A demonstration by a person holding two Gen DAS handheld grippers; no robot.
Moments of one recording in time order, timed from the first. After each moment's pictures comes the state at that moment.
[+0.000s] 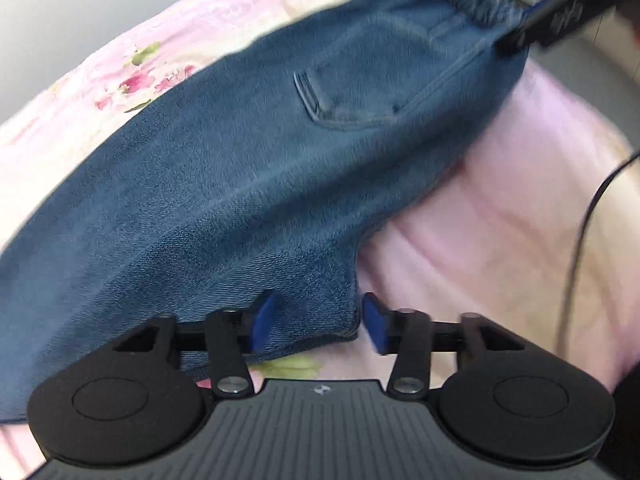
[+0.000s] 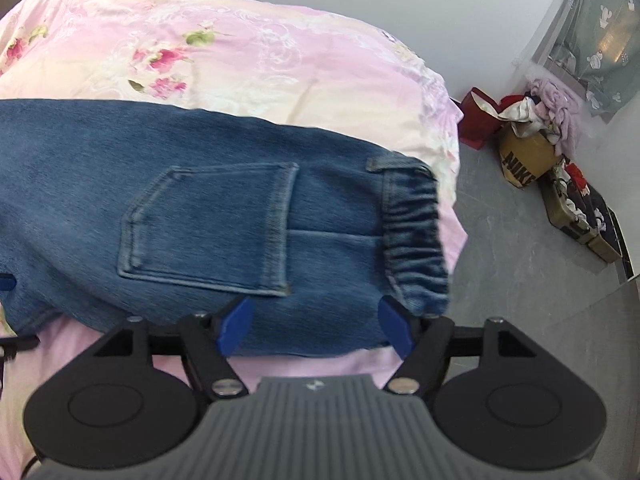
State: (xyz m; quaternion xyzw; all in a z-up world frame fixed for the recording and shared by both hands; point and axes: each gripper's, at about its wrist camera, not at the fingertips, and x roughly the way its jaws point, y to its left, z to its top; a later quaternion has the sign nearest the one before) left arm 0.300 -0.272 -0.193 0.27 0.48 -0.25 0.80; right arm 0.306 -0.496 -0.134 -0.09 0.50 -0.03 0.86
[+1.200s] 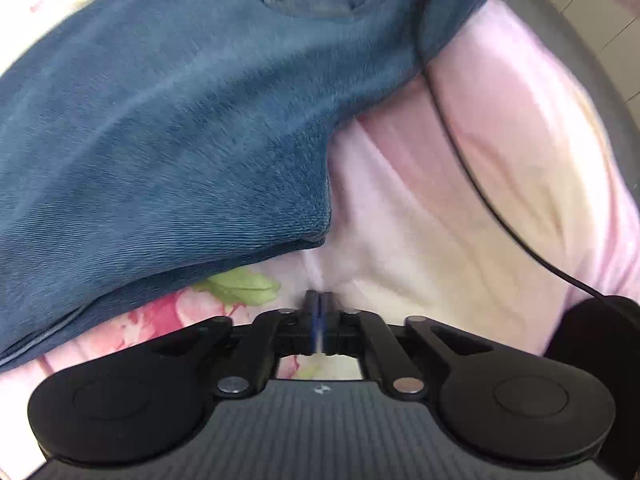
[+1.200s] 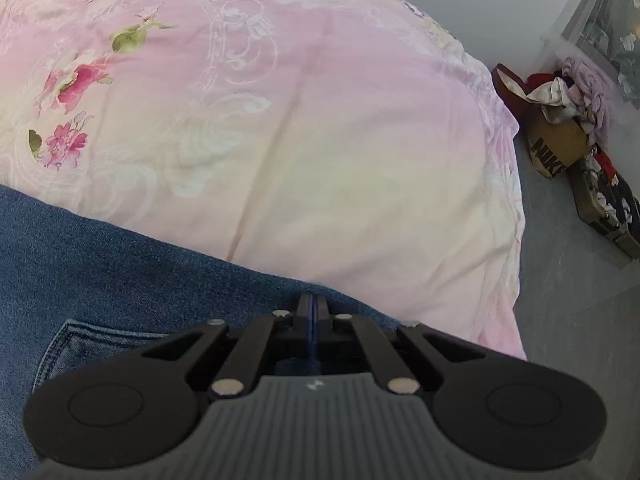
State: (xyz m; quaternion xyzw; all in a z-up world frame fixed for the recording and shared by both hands) left arm 0.325 -0.209 -0.213 0.18 0.60 -0.32 0.71; right arm 0.511 -0.507 -0.193 -0.07 0.52 -0.02 0.85
